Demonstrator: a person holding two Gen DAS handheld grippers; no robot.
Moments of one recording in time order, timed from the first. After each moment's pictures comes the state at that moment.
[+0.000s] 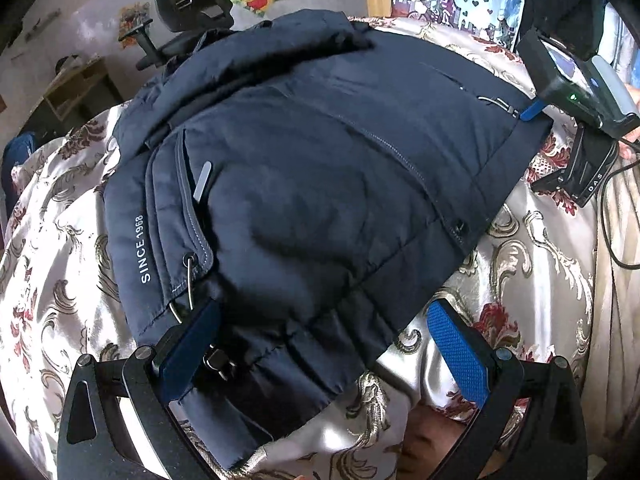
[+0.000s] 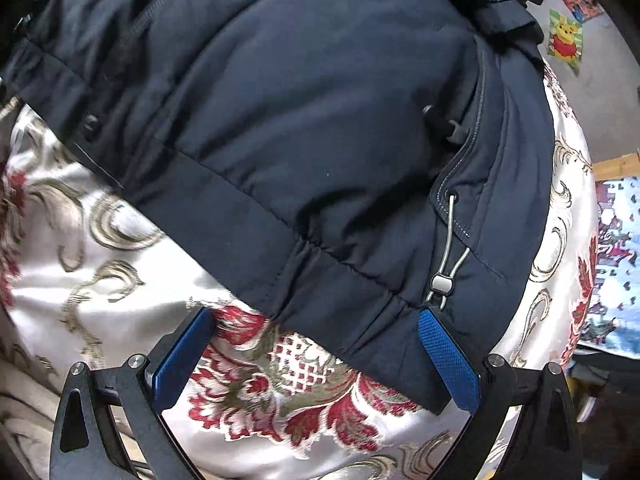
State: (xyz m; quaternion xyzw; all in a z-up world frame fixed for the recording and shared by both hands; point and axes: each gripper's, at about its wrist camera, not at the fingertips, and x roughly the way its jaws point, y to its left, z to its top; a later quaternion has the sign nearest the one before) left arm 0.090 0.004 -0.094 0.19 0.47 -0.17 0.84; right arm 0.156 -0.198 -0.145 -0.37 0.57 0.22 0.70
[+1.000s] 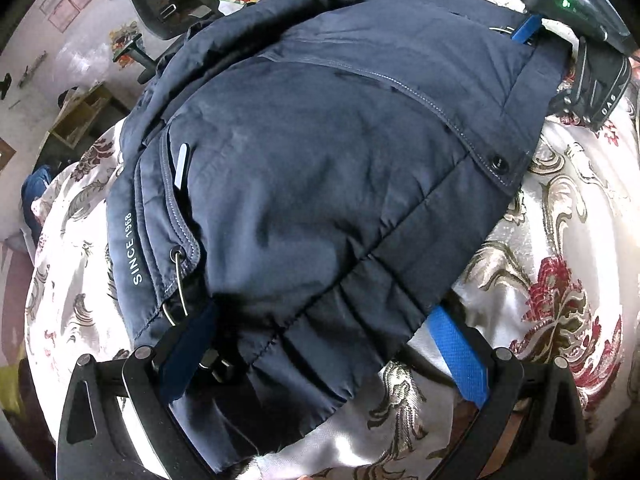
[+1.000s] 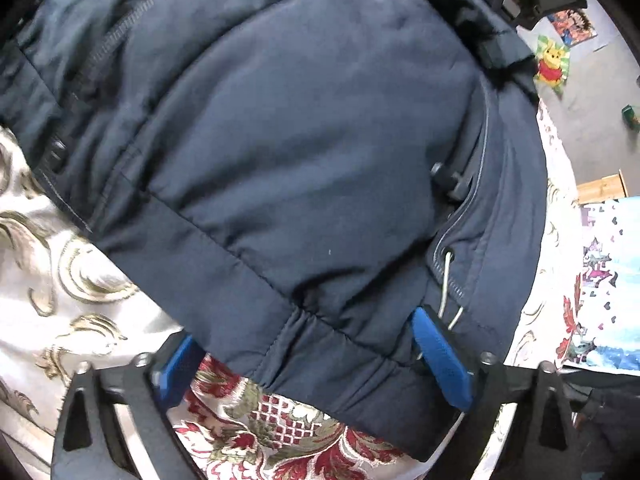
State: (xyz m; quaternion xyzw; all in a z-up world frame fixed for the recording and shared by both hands) left arm 0.084 -0.008 -0.136 0.30 0.47 -0.12 0.82; right arm 0.167 -0.193 -0.156 -0.39 0.52 0.22 0.73
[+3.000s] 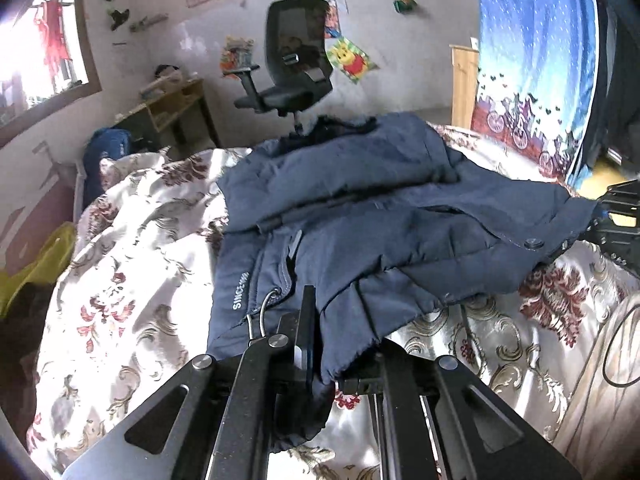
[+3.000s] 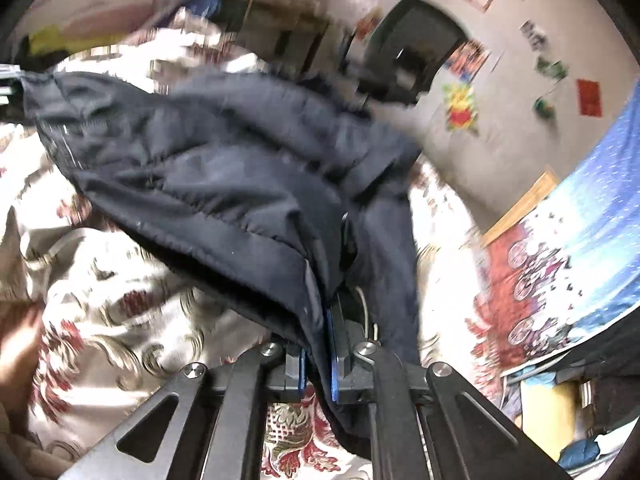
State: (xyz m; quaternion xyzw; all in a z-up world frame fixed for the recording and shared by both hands) left arm 0.069 0.015 0.037 0.11 0.36 -0.04 0.93; right arm 0.169 -0.293 0.011 -0.27 0.33 0.18 0.88
